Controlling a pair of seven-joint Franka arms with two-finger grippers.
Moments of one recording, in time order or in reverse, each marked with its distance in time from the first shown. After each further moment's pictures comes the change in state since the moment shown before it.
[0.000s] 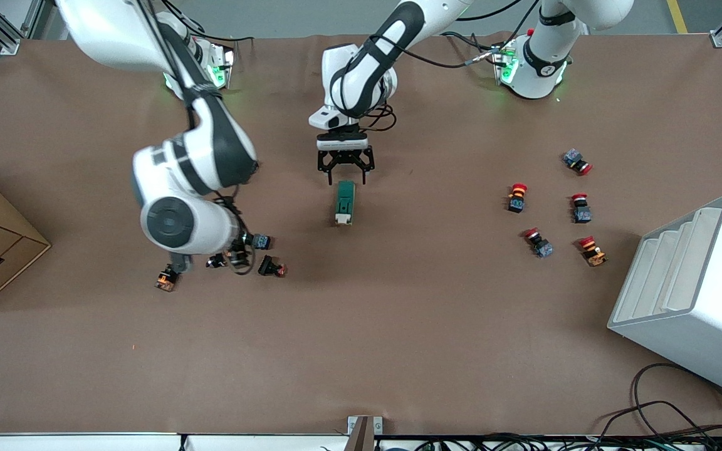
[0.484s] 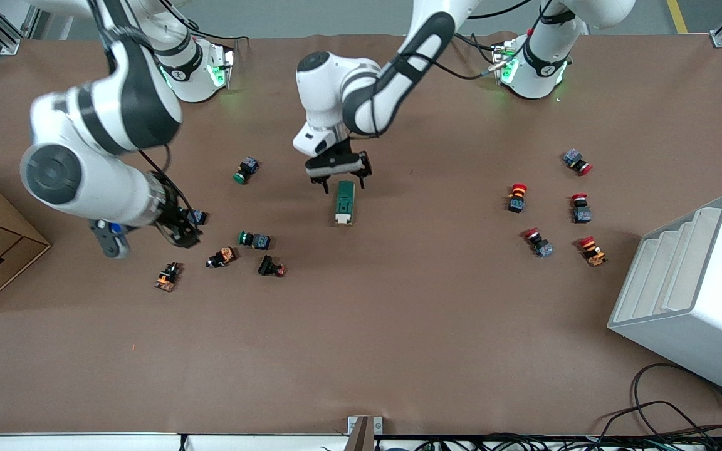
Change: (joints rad) left arm 0.032 -0.002 0.026 0.221 -0.637 -0.107 0.535; right arm -0.138 -0.243 -0.002 -0.158 -0.023 -0.044 -0.360
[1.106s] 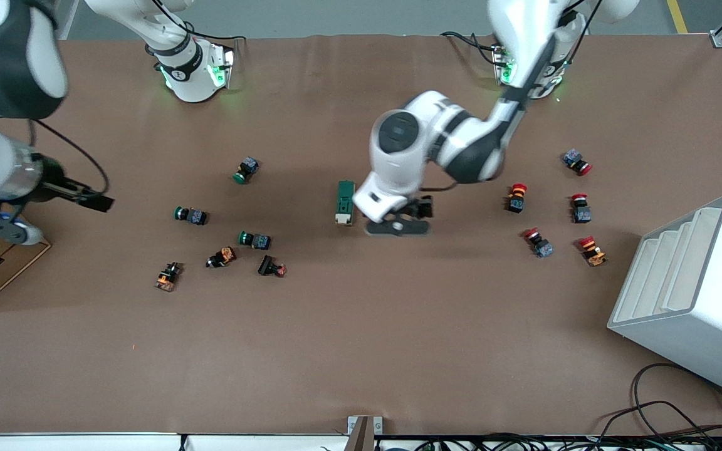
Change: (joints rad) left arm 0.289 -0.067 0.000 0.126 -0.438 -0.205 0.769; right arm -0.155 -0.171 -0.005 0.013 -0.113 -0.216 -0.705
